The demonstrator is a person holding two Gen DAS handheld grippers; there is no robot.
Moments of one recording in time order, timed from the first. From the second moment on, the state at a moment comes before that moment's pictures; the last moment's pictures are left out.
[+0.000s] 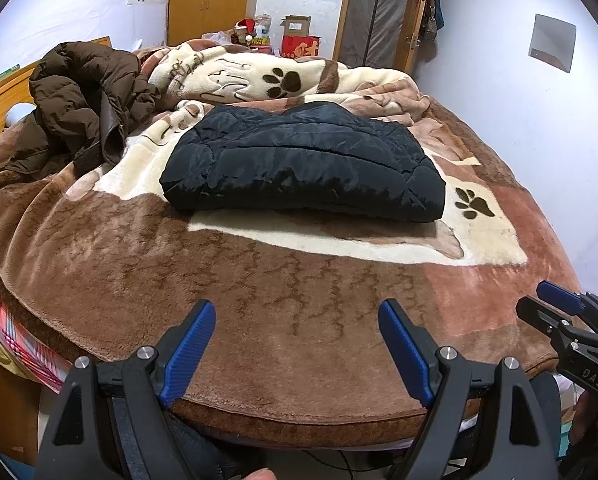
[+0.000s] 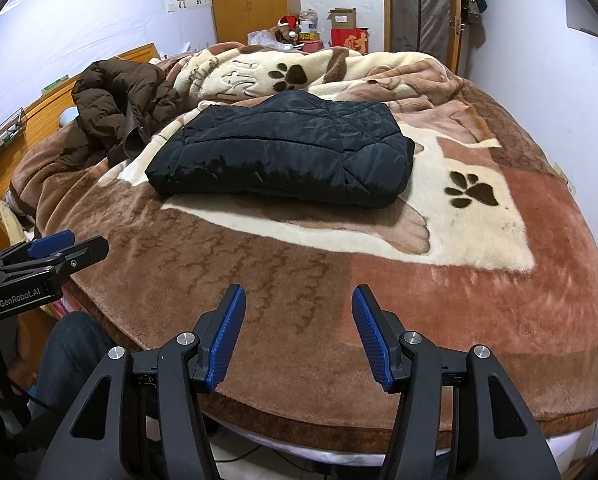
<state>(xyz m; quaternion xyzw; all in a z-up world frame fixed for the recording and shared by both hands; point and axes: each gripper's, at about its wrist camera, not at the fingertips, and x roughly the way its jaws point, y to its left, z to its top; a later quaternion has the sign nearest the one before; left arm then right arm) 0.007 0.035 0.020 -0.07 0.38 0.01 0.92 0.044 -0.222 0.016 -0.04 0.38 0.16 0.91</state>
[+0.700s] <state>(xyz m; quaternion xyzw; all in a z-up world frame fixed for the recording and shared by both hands) 0.013 0.031 0.006 -0.07 0.40 0.01 0.91 0.046 -0.228 0.010 -0.04 0.39 0.16 0.91</state>
